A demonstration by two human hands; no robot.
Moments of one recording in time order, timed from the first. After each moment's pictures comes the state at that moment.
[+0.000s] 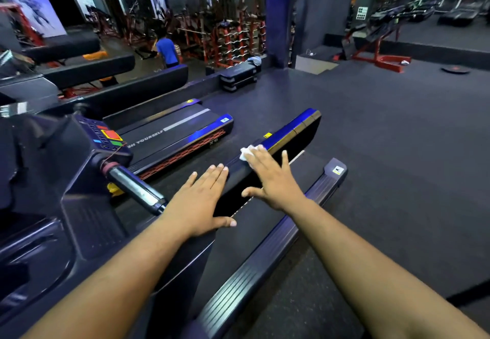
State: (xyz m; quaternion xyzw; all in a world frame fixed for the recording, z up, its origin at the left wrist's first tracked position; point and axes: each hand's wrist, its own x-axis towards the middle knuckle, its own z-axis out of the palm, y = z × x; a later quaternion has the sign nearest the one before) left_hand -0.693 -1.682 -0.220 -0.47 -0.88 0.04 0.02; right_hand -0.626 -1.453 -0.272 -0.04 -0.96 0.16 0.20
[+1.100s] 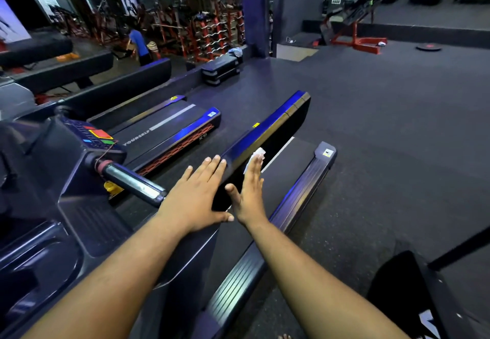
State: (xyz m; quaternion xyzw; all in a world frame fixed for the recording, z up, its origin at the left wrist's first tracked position) left_hand -0.688 -1.702 -0.219 -0.50 -0.86 0.04 0.03; right_hand -0.630 -1.567 -0.323 -0.20 -0.80 0.48 0.30
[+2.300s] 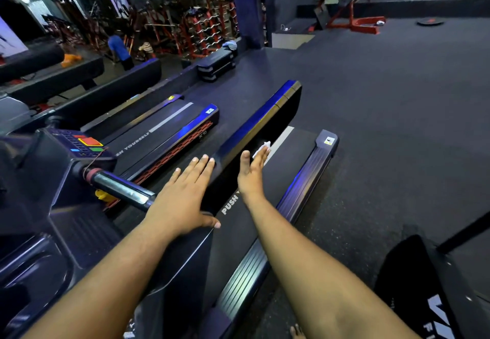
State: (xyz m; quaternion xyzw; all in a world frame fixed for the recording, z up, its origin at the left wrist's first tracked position) left_hand -0.689 -1.700 -0.216 -0.49 -0.87 0.05 0.01; right_hand -0.660 -1.530 -0.314 -0.32 -0.63 0.63 0.33
